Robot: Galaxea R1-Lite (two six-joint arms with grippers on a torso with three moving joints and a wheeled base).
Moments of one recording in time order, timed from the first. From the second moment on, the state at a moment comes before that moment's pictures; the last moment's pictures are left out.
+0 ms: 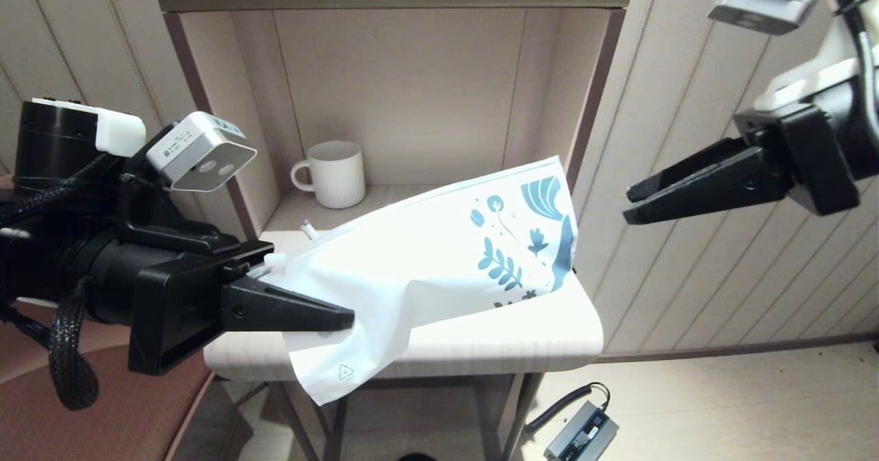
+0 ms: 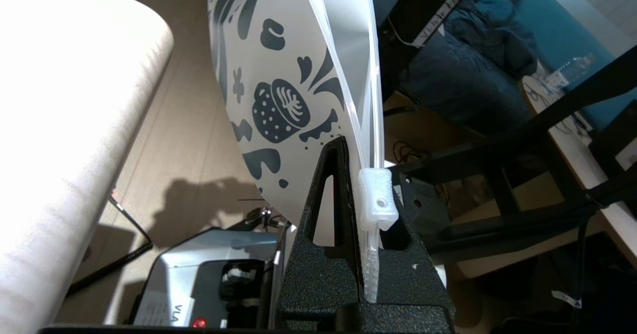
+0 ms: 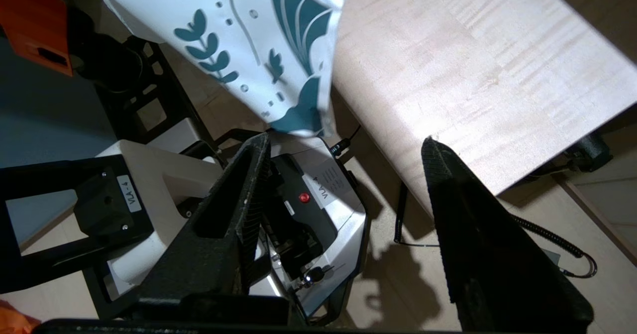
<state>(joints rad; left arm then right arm) -0.40 1.46 -0.97 -0.02 -1.26 -0.01 0.36 1.59 -1.95 1.05 0.60 -0.27</state>
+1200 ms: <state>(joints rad) -0.43 1.49 -0.99 -0.03 -1.27 0.00 0.45 1.77 -1.95 0.93 0.75 -0.29</state>
